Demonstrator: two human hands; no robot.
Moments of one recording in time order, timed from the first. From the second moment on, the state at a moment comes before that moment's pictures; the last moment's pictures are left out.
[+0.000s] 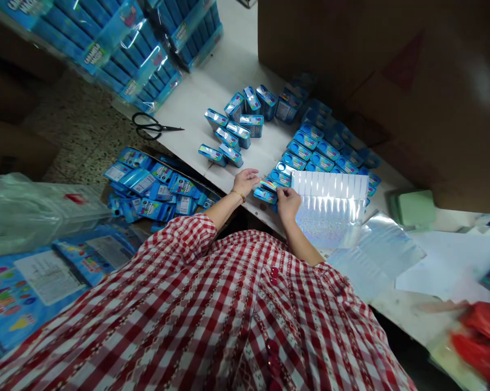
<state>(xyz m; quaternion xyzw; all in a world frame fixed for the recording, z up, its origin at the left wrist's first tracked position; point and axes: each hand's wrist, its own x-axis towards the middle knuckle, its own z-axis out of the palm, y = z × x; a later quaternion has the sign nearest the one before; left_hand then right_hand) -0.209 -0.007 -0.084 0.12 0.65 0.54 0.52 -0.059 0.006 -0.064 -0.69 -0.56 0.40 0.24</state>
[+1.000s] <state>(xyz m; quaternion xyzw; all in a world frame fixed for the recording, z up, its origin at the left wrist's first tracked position) -0.178 0.017 -0.063 0.44 0.70 0.42 0.37 0.060 0.045 -0.033 -0.67 -0.71 0.14 0.16</state>
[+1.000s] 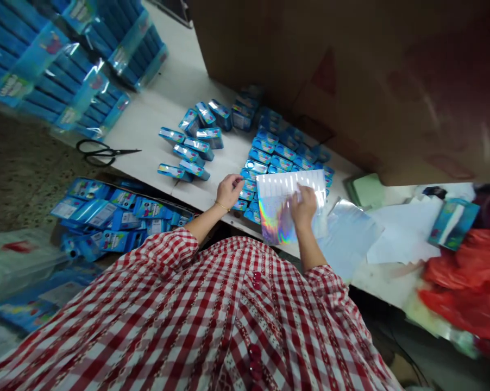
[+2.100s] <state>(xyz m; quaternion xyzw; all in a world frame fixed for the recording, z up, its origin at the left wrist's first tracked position) -0.125 0.045 0.021 0.39 0.53 0.51 0.55 0.176 0.042 0.020 -0.63 -0.36 0.42 0.55</state>
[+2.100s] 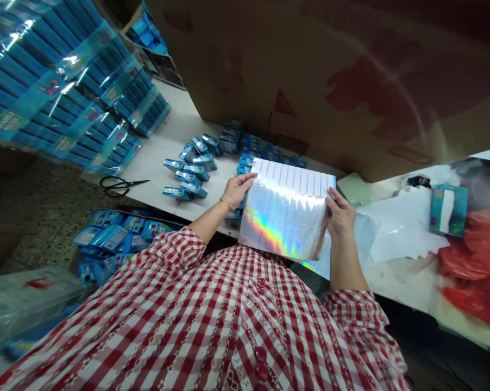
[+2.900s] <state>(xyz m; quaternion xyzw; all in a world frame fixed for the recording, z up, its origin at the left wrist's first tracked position) -0.124 0.025 0.093 0.63 0.50 0.44 0.41 0.195 0.017 0.075 -0.59 -0.40 0.44 0.54</state>
